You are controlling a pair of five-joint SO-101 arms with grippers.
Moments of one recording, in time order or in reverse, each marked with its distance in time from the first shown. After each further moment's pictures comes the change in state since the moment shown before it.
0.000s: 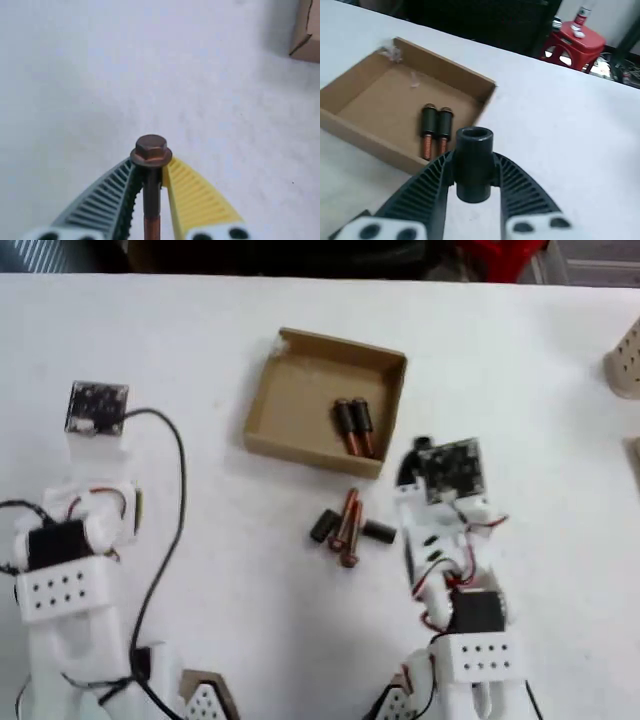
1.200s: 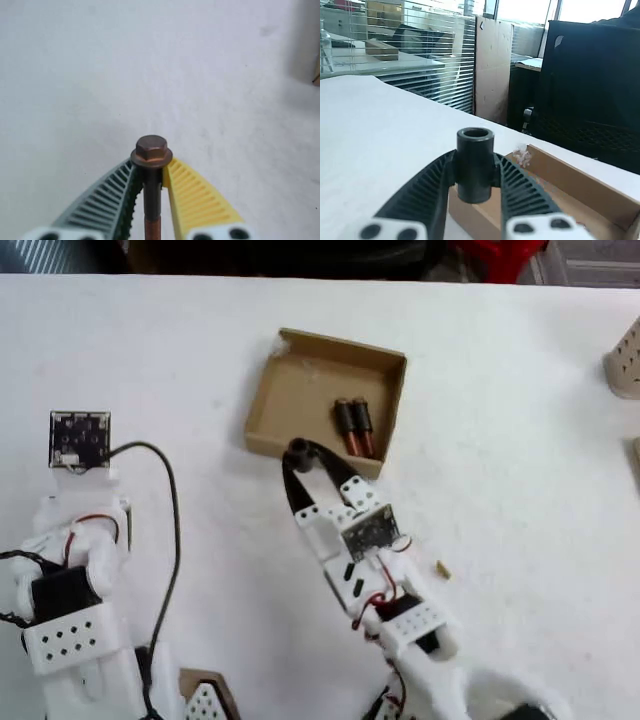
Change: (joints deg) left arm -4.4 -16.0 11.5 -6.0 0.0; right arm -25.1 40.4 14.2 -79.1 -6.6
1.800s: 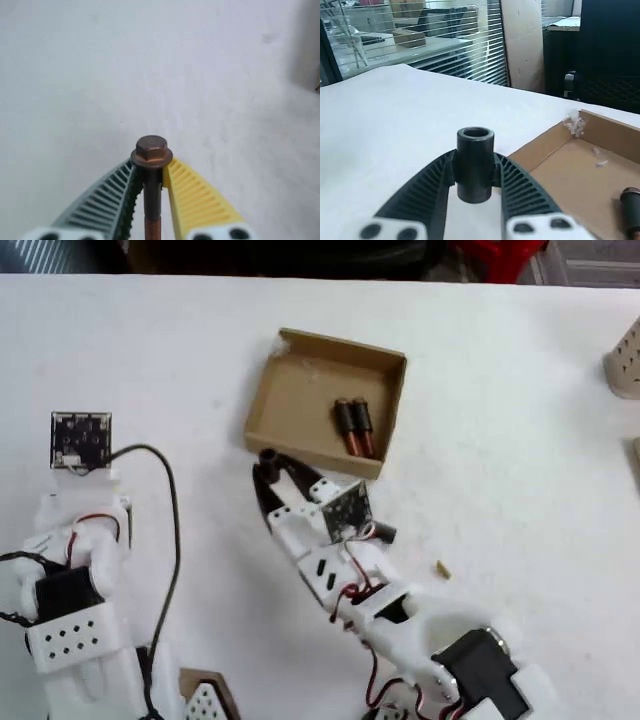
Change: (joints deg) left arm 0.0 0.0 2.2 -4.0 0.0; right arm -6.3 21.8 -7.8 -8.3 -9.8
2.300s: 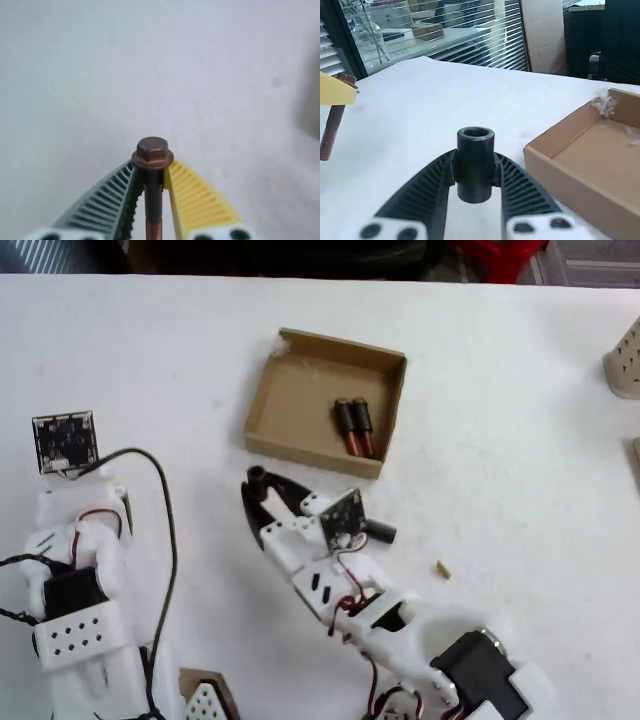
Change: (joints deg) left arm 0.0 0.0 5.0 -11.7 8.4; right arm -3.3 0.0 2.3 0.0 -5.6
